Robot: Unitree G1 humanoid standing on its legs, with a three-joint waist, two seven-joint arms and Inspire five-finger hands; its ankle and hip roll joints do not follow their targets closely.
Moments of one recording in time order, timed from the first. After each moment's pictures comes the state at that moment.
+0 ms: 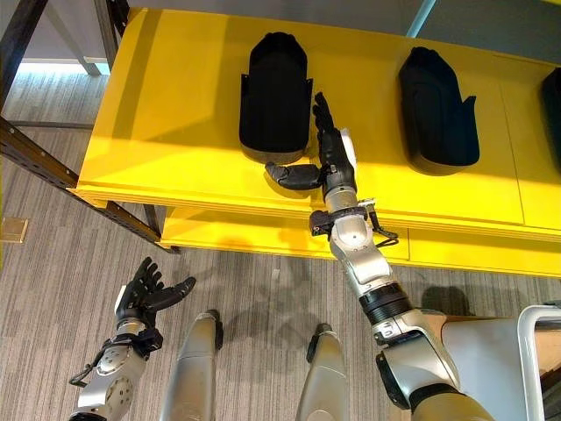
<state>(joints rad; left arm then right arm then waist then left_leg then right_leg) 0.04 0.34 -0.10 0.31 -0.58 -0.13 0.23 -0.72 -0.43 0.29 0.36 0.29 -0.11 -0.26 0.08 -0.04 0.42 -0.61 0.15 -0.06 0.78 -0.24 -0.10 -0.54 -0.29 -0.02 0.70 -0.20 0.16</state>
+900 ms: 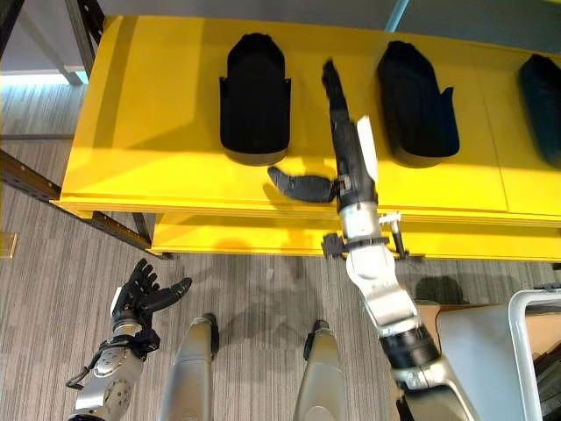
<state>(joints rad) 0.06 0.33 -0.08 0.31 -0.57 -0.13 0.23 -0.31 -0.44 0.19 -0.08 0.10 -0.18 -0.22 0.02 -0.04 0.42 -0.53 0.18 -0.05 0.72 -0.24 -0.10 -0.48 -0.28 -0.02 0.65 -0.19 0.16</state>
